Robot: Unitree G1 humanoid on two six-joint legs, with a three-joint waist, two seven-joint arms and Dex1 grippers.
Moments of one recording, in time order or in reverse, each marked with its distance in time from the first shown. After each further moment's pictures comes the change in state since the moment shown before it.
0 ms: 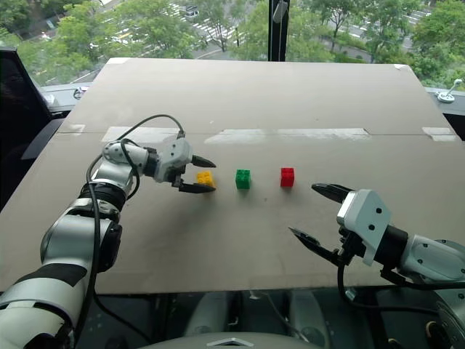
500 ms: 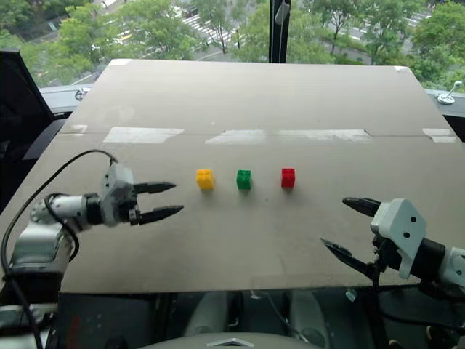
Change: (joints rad) left arm 0.977 0.173 0.400 -1.347 -0.421 0.765 0.292; right arm 0.240 -0.029 -0.272 0.111 0.014 -0.053 0.193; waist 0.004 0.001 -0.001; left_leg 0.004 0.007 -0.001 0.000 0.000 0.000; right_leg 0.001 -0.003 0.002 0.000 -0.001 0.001
